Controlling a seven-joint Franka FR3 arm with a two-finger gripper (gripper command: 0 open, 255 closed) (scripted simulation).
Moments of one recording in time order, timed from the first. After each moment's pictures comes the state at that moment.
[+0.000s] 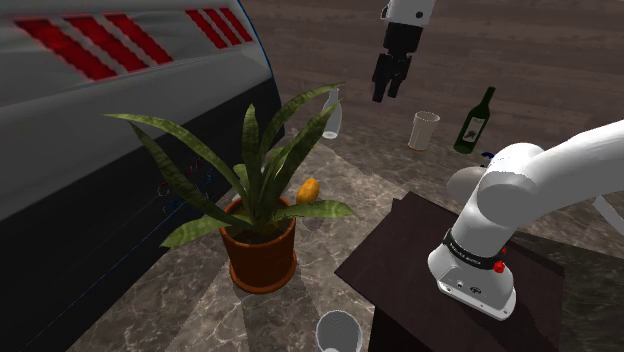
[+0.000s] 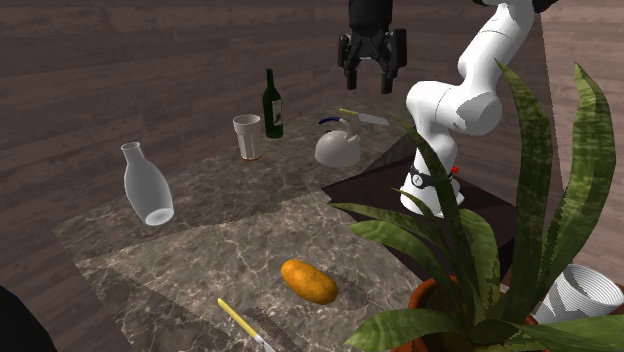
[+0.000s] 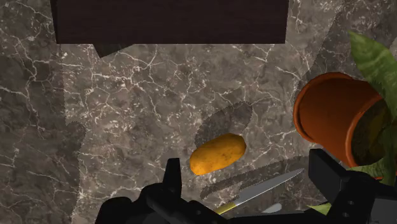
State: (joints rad) arm 0.01 -0.74 -0.04 -2.36 0.10 1.62 -0.09
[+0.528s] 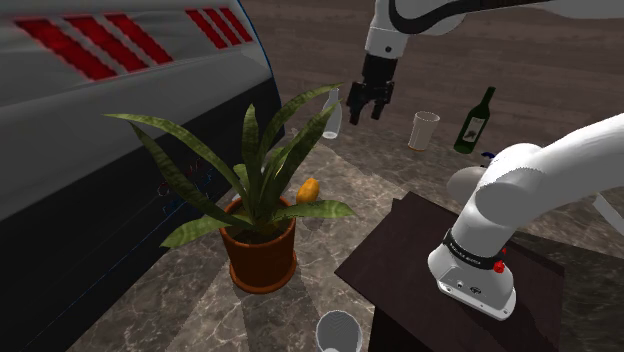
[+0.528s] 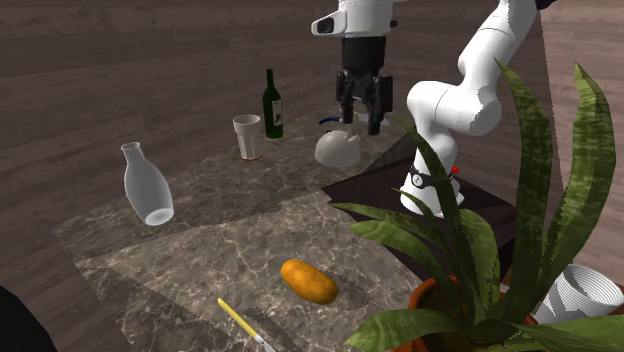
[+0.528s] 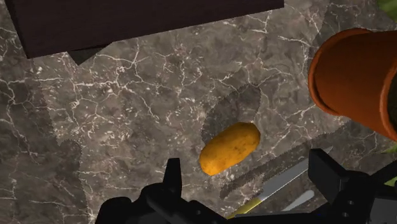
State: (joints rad) arm -0.02 -0.67 0.05 -2.48 0.15 1.84 0.11
